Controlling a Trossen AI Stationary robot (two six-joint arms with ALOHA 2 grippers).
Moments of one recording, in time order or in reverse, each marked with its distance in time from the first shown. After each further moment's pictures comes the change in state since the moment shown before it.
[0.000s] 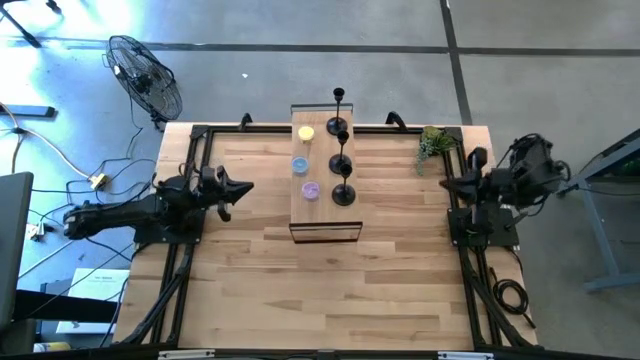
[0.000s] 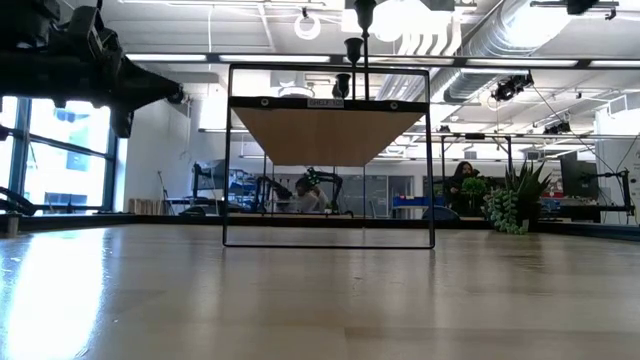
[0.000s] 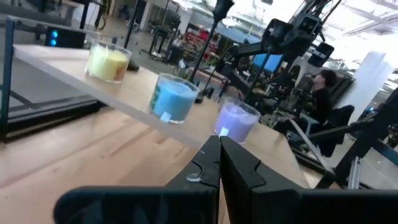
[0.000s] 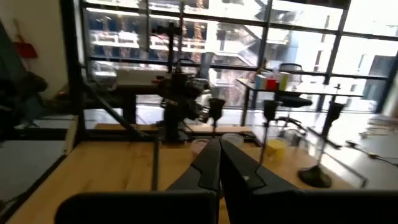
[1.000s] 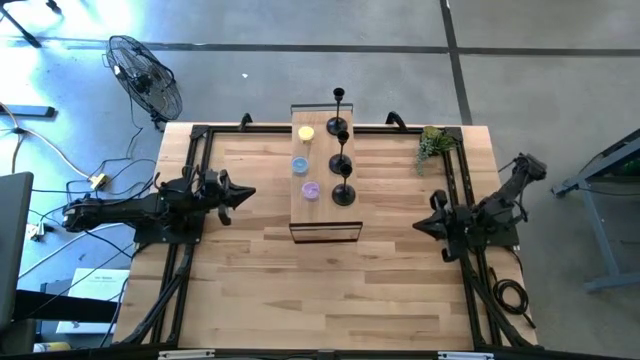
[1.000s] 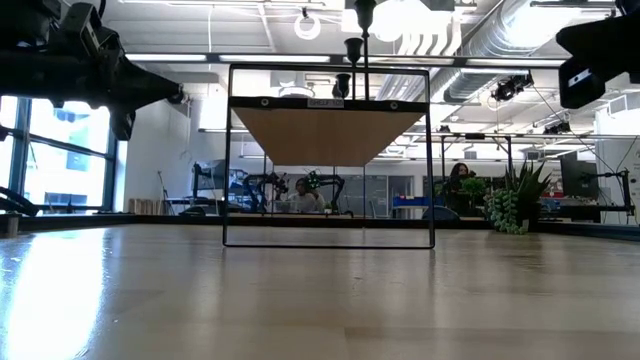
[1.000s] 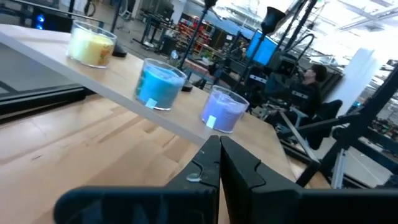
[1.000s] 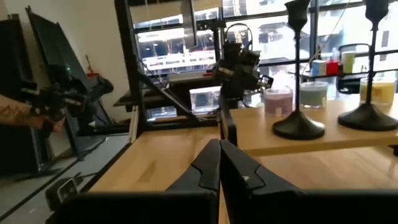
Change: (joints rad) left arm -0.074 0.042 -0.002 0.013 -0.031 -0.036; right arm -0.162 -0.202 -0.633 0.491 -0.360 0.170
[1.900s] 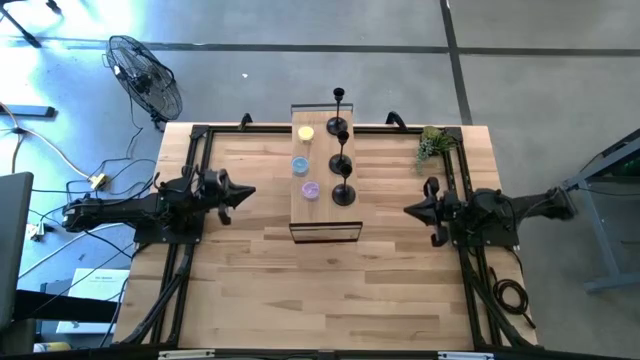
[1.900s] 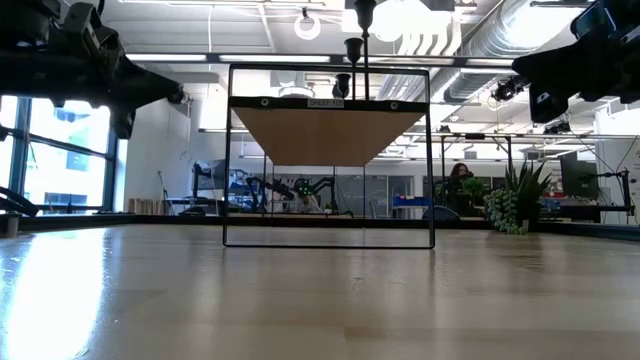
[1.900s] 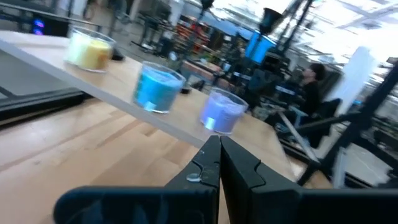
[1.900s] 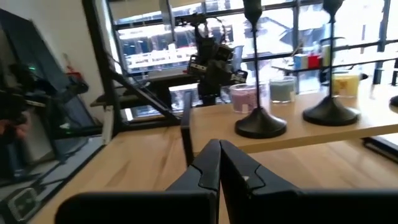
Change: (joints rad) left arm 0.000 0.000 0.000 0.007 0.003 0.025; right arm -0.581 0.005 0.000 -0.048 -0.515 0.081
